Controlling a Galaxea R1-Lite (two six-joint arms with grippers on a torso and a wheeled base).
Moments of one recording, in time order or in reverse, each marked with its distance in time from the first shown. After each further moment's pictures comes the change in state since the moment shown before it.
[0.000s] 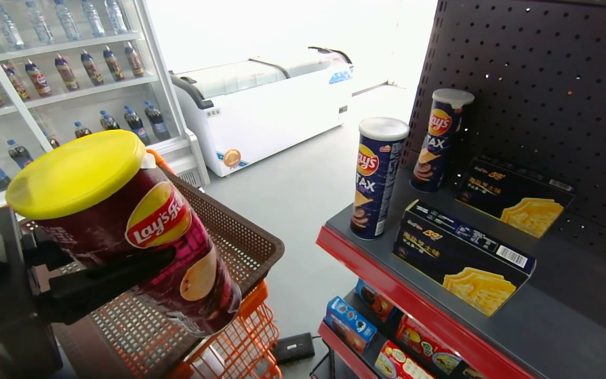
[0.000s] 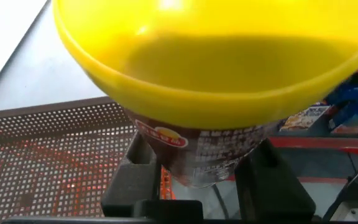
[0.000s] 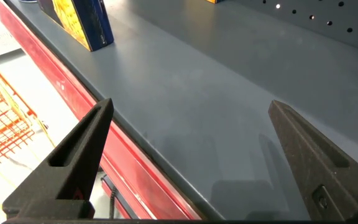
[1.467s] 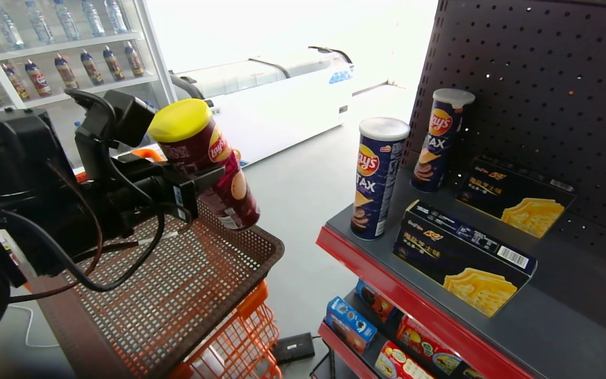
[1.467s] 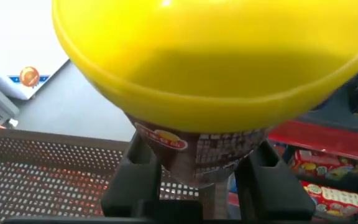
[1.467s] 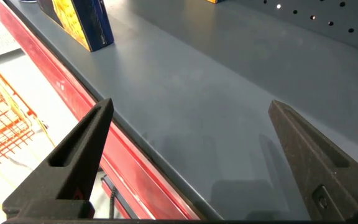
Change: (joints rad) left arm 0.246 0.501 -0.053 -0.600 -0.008 -0.064; right arm 0.000 0.000 0.000 0.000 0.000 0.000
